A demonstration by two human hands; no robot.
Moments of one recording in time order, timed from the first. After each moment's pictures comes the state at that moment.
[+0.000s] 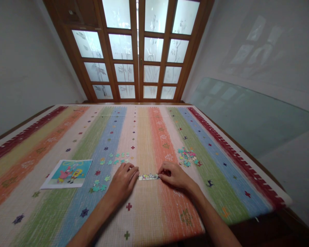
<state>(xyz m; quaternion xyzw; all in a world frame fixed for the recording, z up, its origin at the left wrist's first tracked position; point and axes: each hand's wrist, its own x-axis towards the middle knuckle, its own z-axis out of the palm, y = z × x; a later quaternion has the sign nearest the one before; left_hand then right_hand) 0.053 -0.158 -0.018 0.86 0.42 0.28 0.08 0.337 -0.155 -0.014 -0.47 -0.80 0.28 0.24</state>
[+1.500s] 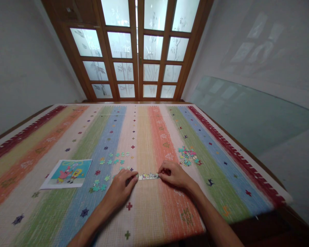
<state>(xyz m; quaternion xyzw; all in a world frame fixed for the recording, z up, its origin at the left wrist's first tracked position) 0.047 -0.172 -0.022 0.81 0.46 0.30 0.22 0.334 -0.154 -0.017 -0.47 -0.80 0.28 0.26</state>
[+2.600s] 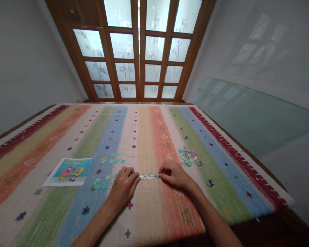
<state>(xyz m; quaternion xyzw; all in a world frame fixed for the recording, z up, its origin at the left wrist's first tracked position) 0.056 -0.177 -0.031 0.85 0.43 0.30 0.08 0.334 -0.155 -0.017 -0.47 -0.80 0.28 0.26</state>
